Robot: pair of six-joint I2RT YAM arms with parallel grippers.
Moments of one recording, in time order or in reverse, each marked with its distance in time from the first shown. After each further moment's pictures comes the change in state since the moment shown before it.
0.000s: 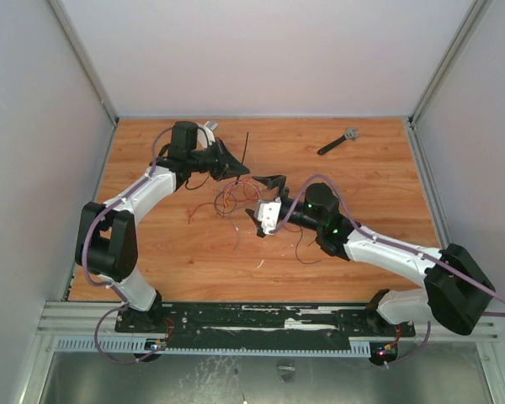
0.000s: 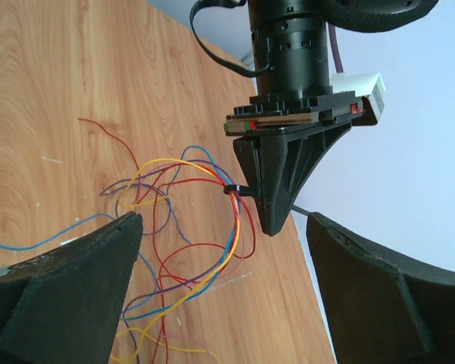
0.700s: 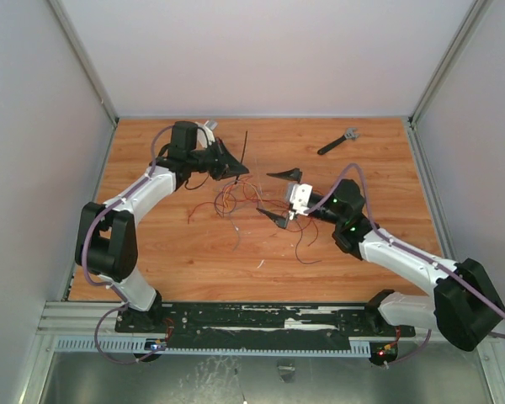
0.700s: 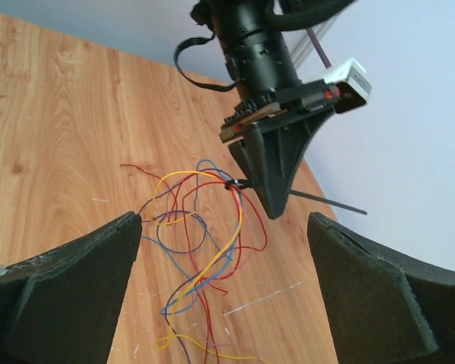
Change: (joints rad) left arm 0.003 -0.001 0.000 0.000 -0.019 0.032; right arm -0.155 -0.101 -0.068 0.102 -0.237 0.326
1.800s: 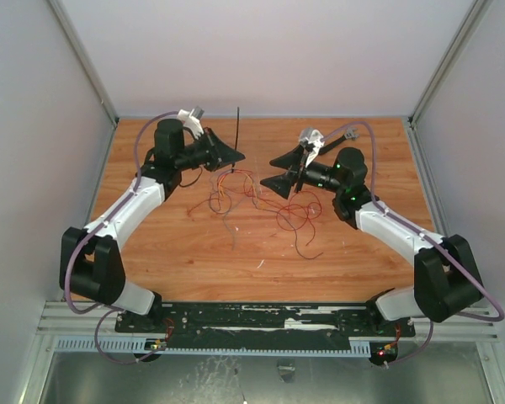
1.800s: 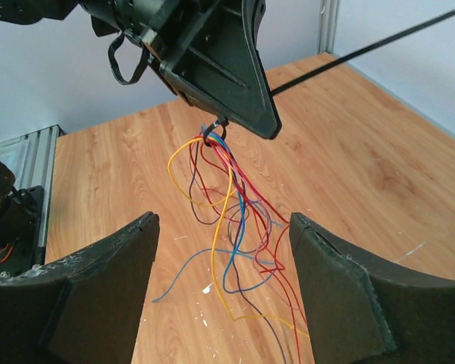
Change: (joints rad) left arm 0.006 -0.171 -0.077 0.175 -0.052 -0.041; right arm -0.203 0.179 0.215 -0.024 -0.154 0.684
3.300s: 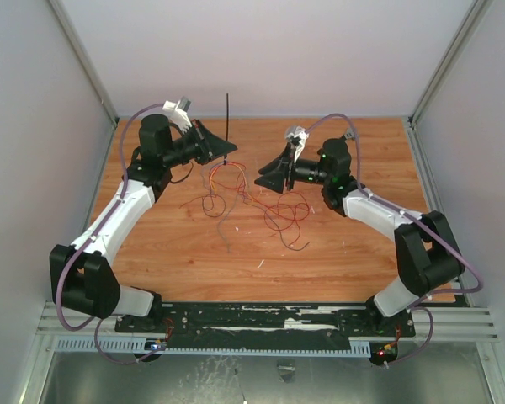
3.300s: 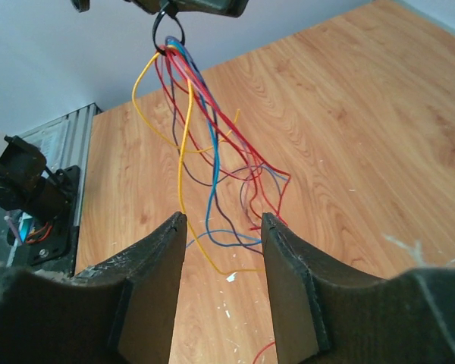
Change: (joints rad) left arm 0.037 -0.103 0.030 -0.033 -0.010 0.006; right arm -0.001 0.185 0.110 -0.037 -0.122 0.059
